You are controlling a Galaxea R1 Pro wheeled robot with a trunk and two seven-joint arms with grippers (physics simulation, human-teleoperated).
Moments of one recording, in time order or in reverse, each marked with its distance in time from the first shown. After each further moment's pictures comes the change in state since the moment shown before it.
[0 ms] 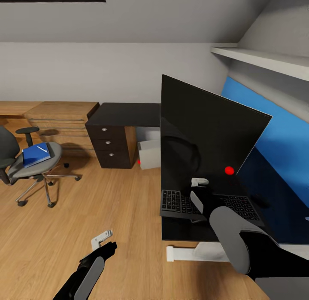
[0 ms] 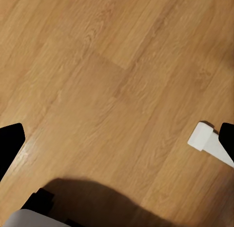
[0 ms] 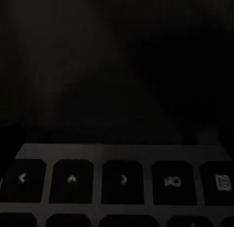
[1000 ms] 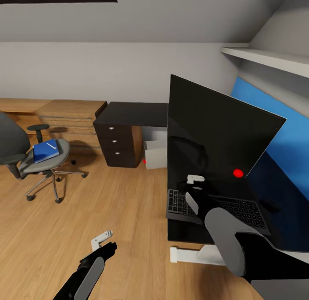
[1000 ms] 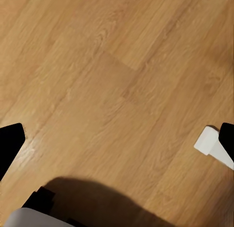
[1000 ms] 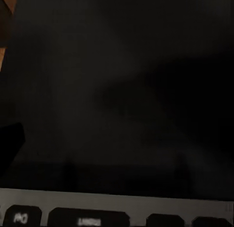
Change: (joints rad) left arm 0.000 0.000 -0.001 0.004 0.002 0.000 0.001; right arm 0.007 0.040 -0.004 0.004 -0.014 -0.179 0.006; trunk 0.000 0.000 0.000
